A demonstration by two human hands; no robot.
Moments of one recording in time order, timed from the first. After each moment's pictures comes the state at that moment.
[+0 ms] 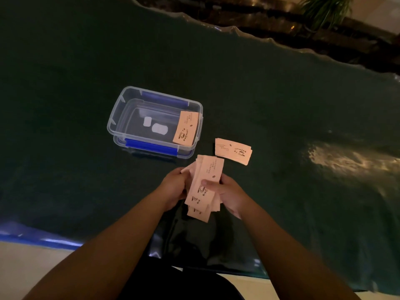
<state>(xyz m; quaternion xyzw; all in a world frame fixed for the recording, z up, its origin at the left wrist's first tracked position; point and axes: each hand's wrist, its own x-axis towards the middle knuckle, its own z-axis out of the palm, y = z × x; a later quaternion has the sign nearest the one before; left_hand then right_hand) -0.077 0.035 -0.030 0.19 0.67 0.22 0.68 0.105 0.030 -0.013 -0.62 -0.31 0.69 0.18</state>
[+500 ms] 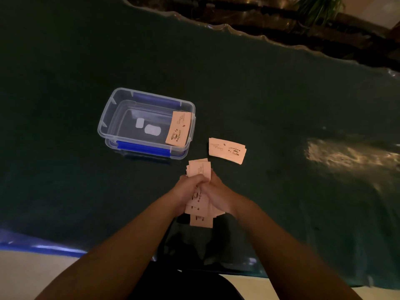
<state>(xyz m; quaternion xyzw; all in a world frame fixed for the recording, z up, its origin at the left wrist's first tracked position) -0.039 0.033 -0.018 0.17 0.63 0.18 0.73 0.095 0.036 -0.012 -0.62 -0.43 0.65 0.08</state>
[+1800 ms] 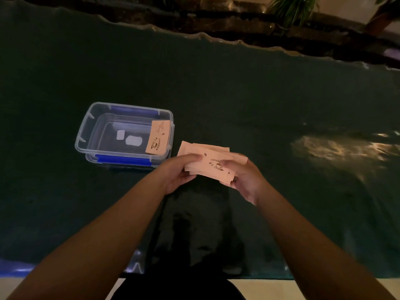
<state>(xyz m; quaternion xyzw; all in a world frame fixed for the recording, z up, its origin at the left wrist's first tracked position) -0.024 0.096 0.007 0.15 0.55 0.27 0.78 0.196 0.066 0.023 -0.62 -0.23 0.66 0.36</state>
